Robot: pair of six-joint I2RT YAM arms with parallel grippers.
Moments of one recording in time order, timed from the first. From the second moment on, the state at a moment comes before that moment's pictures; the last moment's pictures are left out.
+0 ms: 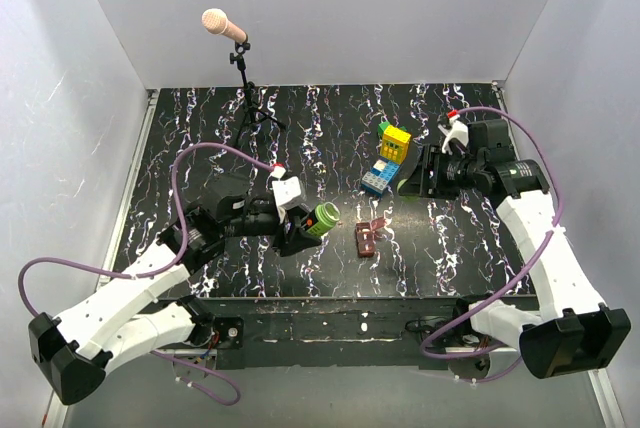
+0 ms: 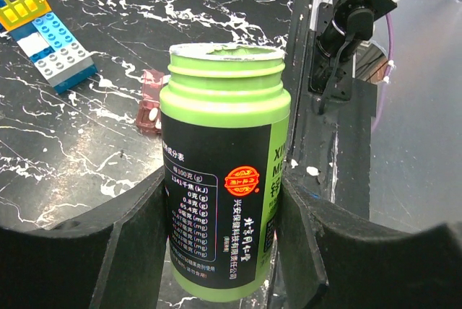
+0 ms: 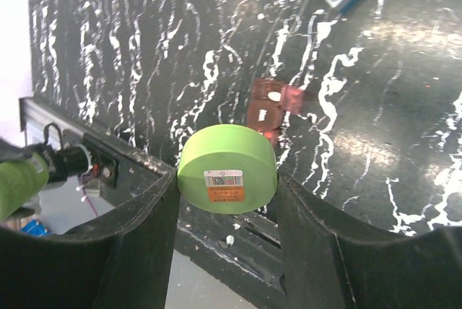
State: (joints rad) left arm -0.76 0.90 0.81 -0.25 0.60 0.09; right arm 0.19 1.12 1.16 -0.90 -0.49 0.31
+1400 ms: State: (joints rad) left arm -0.76 0.98 0.89 -0.44 0.75 0.12; right arm 0.71 1.20 1.28 -0.79 -0.82 0.21
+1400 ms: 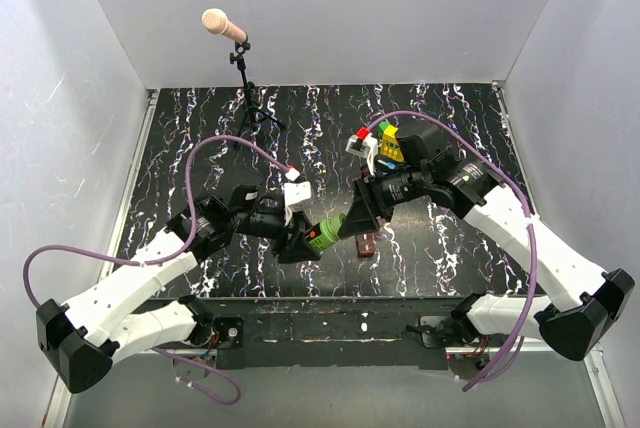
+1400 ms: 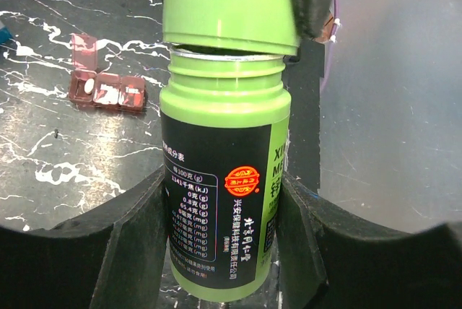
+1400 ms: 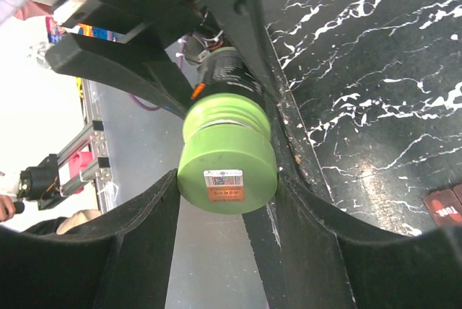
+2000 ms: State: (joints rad) left arm -0.75 0.99 0.90 -0.46 0.78 0.11; right arm 0.76 1.25 1.31 -0.78 -0.83 0.20
